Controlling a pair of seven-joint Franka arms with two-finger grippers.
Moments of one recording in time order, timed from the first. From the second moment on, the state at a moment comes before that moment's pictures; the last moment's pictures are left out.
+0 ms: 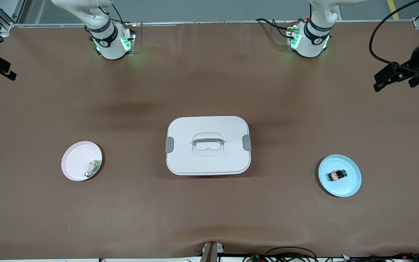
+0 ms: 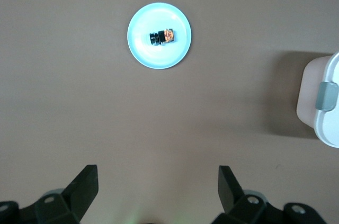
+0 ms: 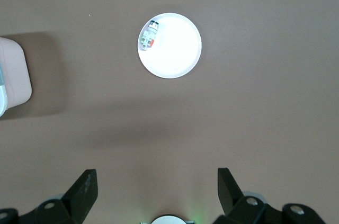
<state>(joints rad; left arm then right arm) -0.03 0.01 -0.07 -1.49 0.04 1.47 -0.19 -0.01 -0.13 -0.12 -1.63 0.02 1.47 -0.05</state>
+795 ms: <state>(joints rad) 0.01 0.16 -0.07 -1.77 0.04 1.94 -0.20 -0.01 -0.13 -0.12 -1.63 0.02 1.47 -0.05</state>
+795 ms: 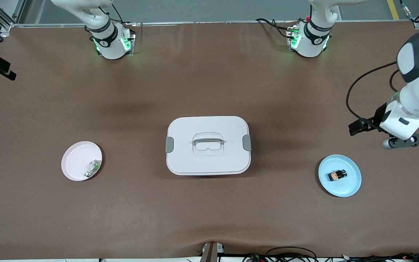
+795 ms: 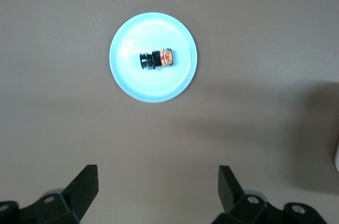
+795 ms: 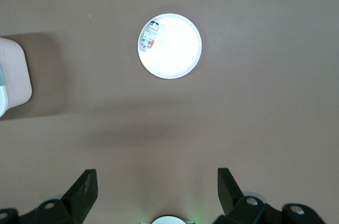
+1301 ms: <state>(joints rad) 0.04 0.36 -0.07 -1.79 0.06 2.18 -0.28 -0.01 -0.12 -0.12 -1.63 0.02 1.47 -0.05</state>
